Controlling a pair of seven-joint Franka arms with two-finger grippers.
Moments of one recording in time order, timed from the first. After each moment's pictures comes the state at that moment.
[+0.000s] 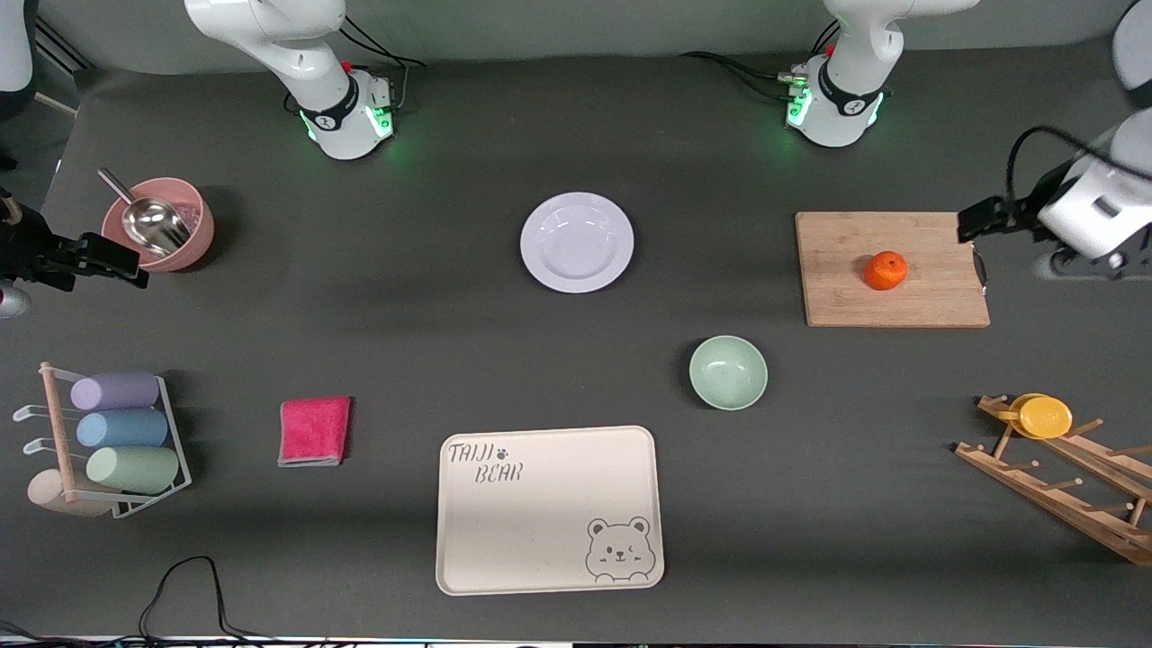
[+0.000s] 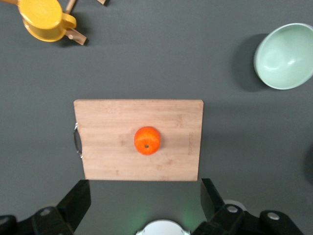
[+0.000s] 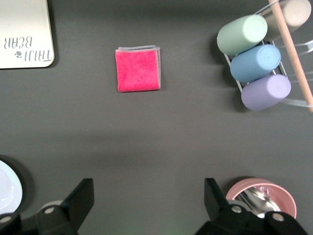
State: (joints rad) left arm 0.02 -0.09 -0.01 -1.98 0.02 1.72 0.01; right arm 0.02 0.01 -0.10 -1.64 0.00 1.59 -0.06
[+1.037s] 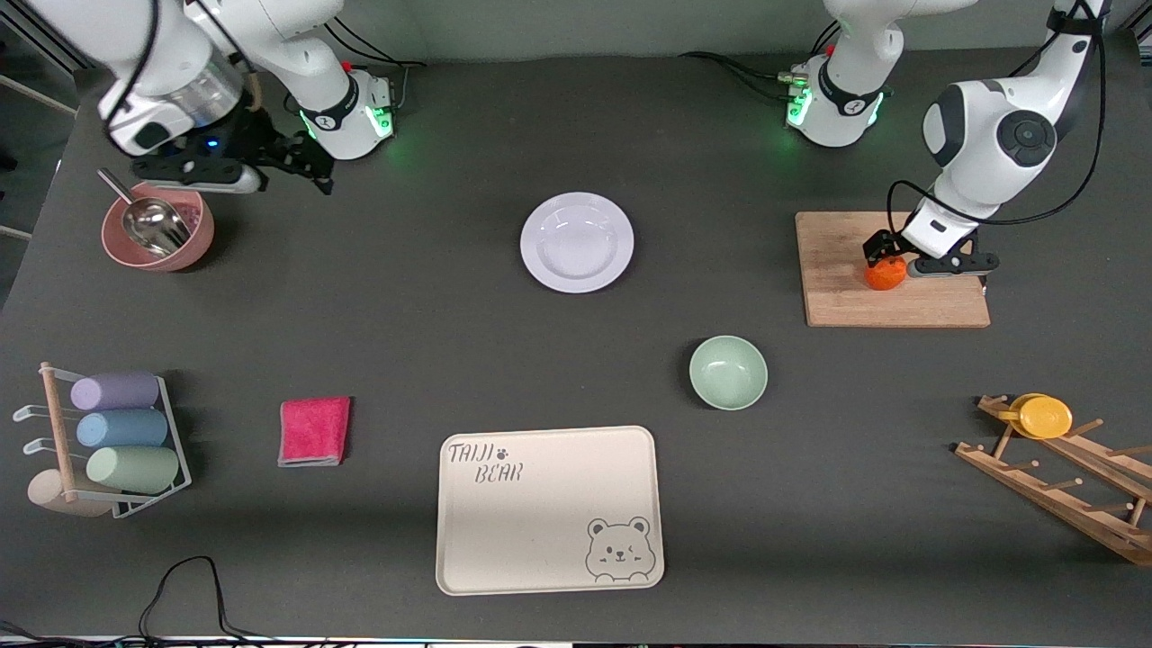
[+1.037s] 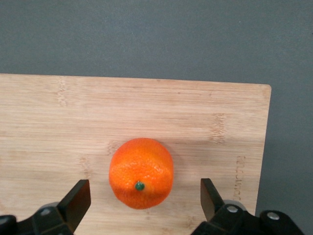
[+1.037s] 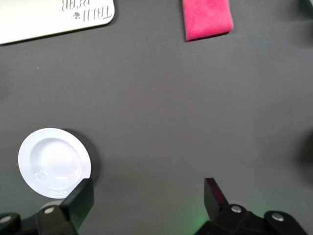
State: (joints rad) left arm 0.06 -0.13 0.00 -2.77 0.02 2.64 0.01; right arm 0.42 -0.37 -0.04 -2.11 0.02 1.73 0.51
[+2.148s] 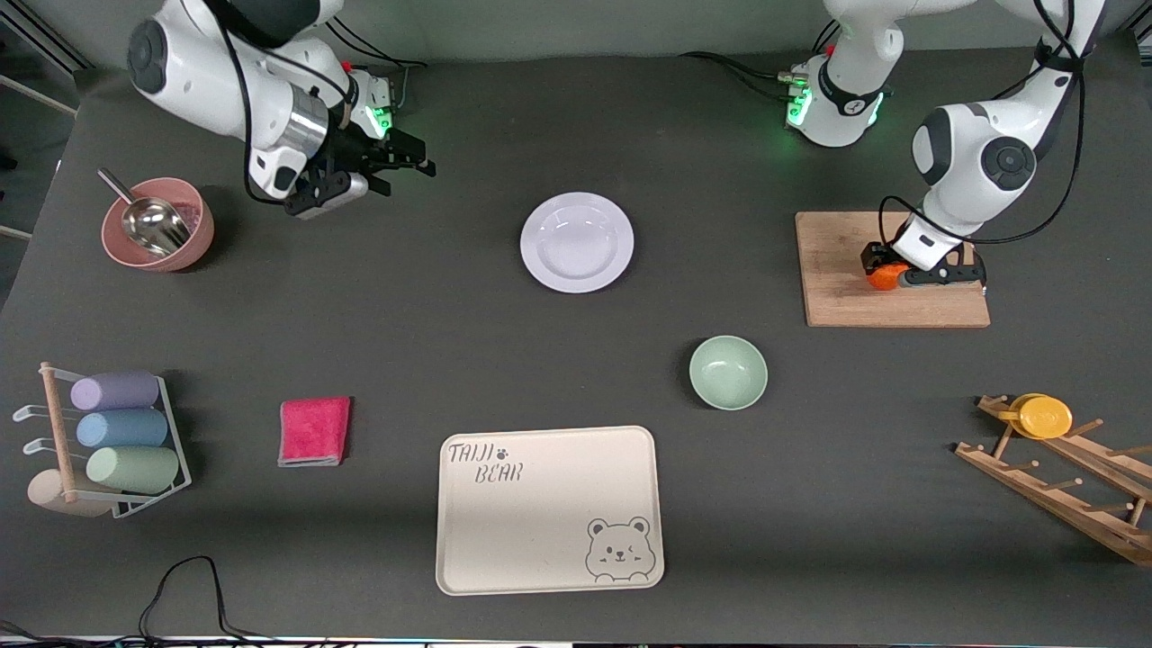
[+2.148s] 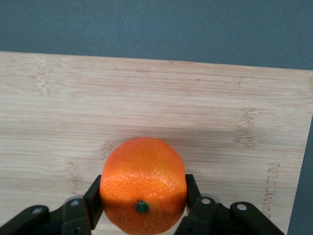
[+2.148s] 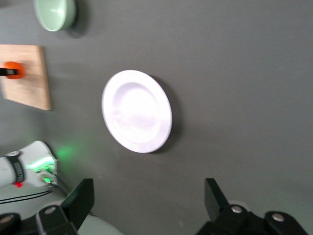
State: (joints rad) left arm 0.09 0.00 0.00 -2.77 0.02 2.74 0.02; right arm 0.43 -0.40 -0.03 -2.51 0.65 2.08 0.02
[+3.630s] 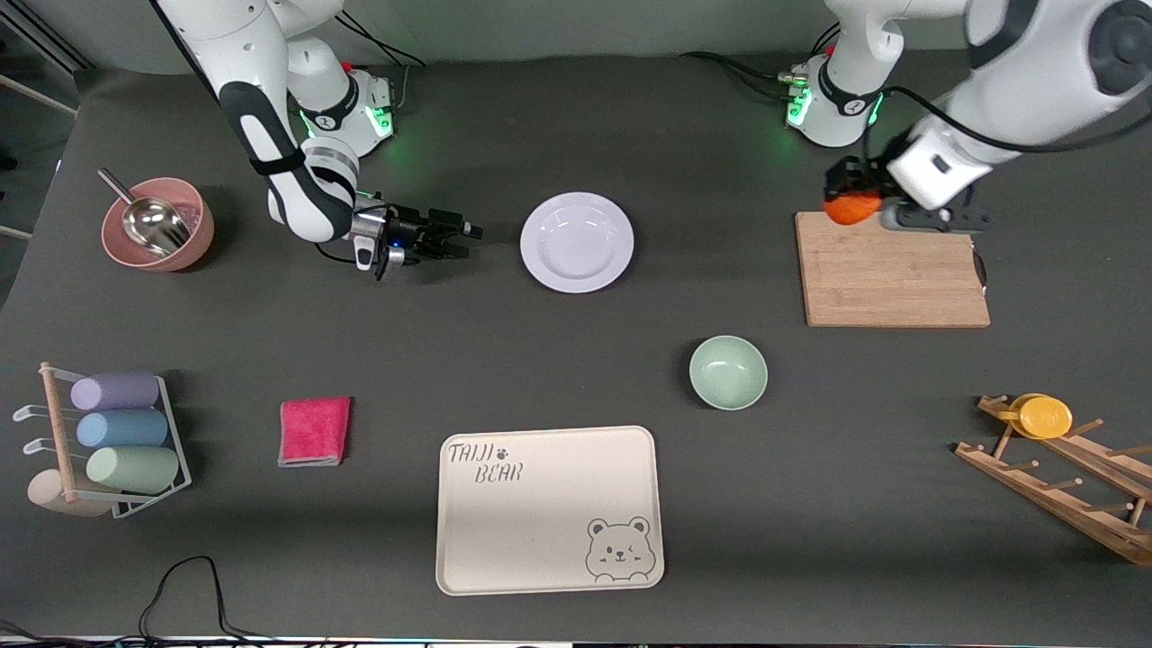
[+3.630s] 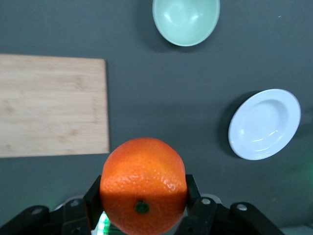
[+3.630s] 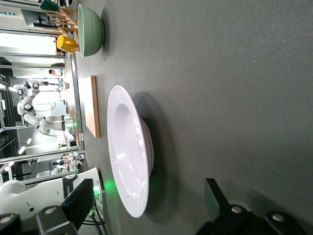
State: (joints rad) left arm -0.10 -0.27 -0.22 -2.12 -0.29 1.69 -0.31; right arm 0.42 0.24 -0.06 -2.70 1.86 2.12 -1.30
